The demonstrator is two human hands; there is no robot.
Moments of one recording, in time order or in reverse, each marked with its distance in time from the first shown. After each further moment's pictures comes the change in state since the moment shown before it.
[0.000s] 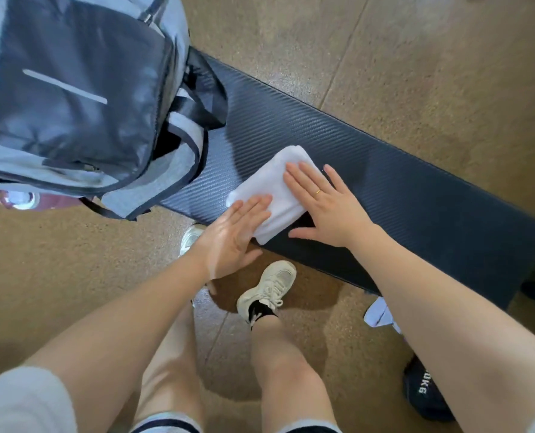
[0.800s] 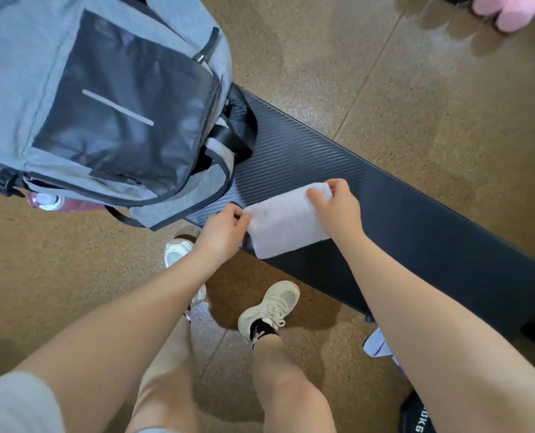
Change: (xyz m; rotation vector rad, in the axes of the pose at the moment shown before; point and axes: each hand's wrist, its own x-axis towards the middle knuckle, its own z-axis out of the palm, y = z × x) left_hand 0.022 -0.010 -0.055 -0.572 -0.063 -1.023; right_hand 0.049 -0.031 -0.048 0.929 0.170 0.857
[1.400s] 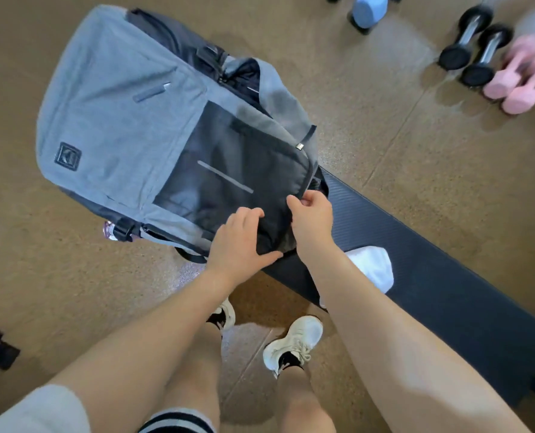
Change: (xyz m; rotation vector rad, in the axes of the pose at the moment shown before) left_hand -0.004 -0.014 -0.156 0.345 0.229 0.325; right_hand -0.042 -0.213 0.094 0.340 0.091 0.061
